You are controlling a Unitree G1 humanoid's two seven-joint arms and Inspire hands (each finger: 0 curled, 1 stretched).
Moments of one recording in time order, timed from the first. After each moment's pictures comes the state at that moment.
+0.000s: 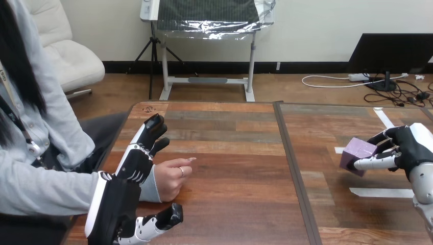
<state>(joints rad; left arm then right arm) 0.05 0.10 -0.02 0.69 -0.26 -1.31 -0.39 -0.67 -0.55 0.10 1.29 -0.31 -0.19 -0.15</state>
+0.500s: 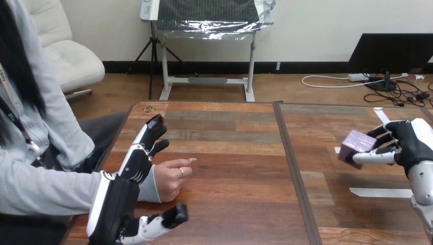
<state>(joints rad) 0.05 0.10 0.06 0.69 -0.07 -1.30 -0.29 -0.65 -0.54 0.08 1.26 -0.28 -0.24 -0.18</state>
